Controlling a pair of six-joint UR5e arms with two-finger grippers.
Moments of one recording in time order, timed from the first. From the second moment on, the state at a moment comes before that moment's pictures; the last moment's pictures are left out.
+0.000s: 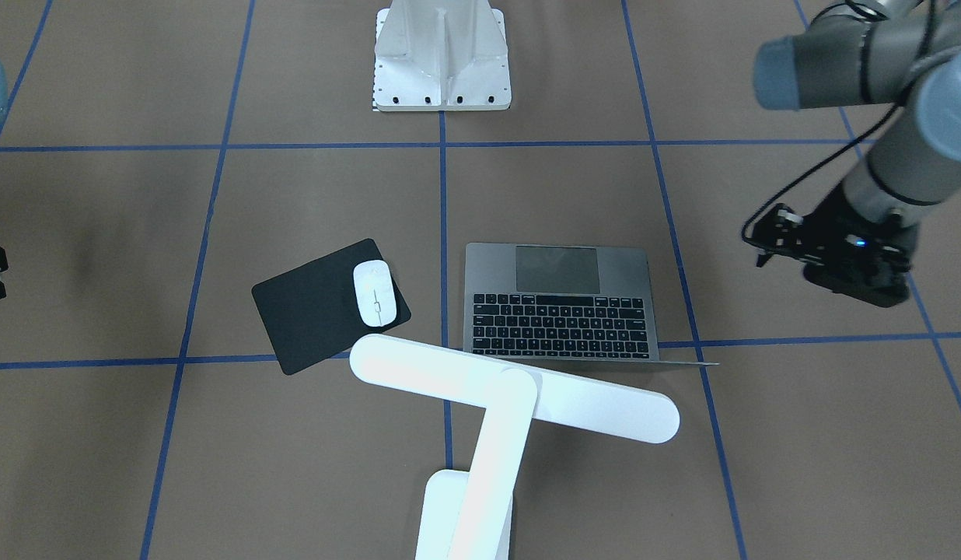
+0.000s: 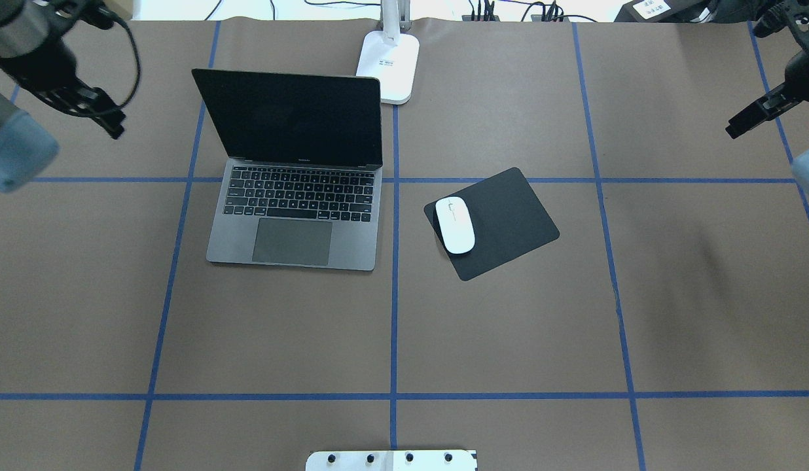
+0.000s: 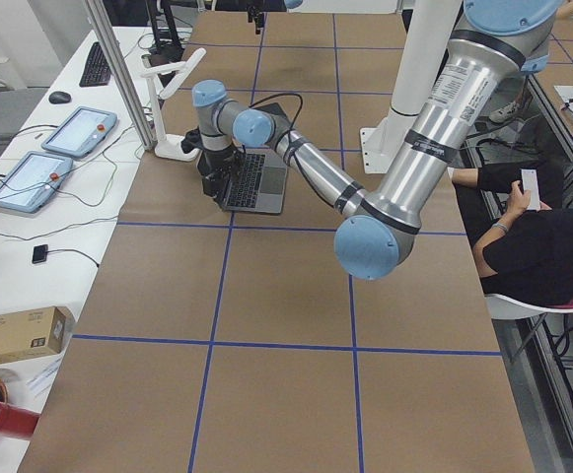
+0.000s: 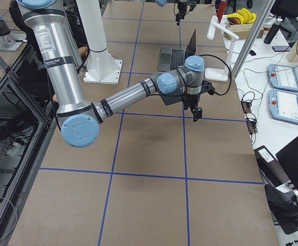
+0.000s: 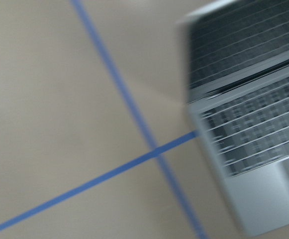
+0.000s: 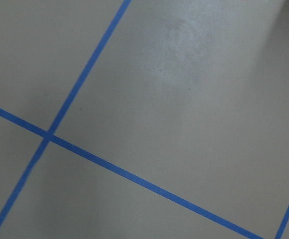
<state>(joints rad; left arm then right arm) -1.16 -2.00 -1.72 -1.33 -2.22 -0.05 1.24 -1.36 1.77 -1.55 2.14 0.06</state>
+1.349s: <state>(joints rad) -1.49 -1.61 -1.56 -1.59 -2.34 0.22 1.55 -1.63 1.72 -1.53 2.36 0.06</state>
